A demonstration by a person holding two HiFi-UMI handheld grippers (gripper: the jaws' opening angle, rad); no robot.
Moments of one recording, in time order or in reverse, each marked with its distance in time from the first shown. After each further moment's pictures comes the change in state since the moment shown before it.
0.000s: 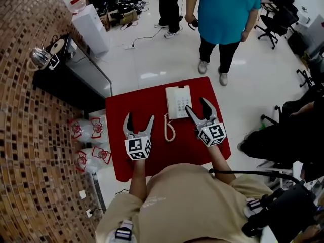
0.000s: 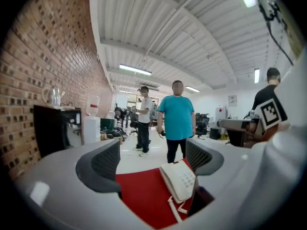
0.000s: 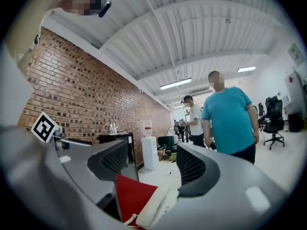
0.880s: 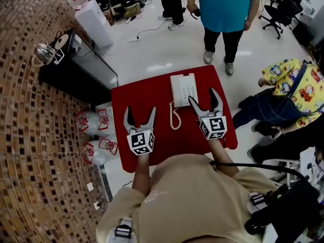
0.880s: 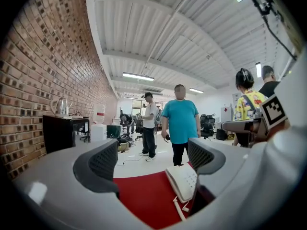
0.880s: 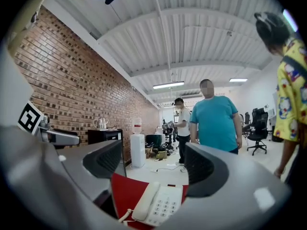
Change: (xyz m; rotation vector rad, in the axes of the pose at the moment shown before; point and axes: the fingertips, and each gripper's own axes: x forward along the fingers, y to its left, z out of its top) left arm -0.031 -0.005 0.025 0.048 -0.059 0.071; right arm -0.022 0.005 0.018 -0.052 0.020 -0.159
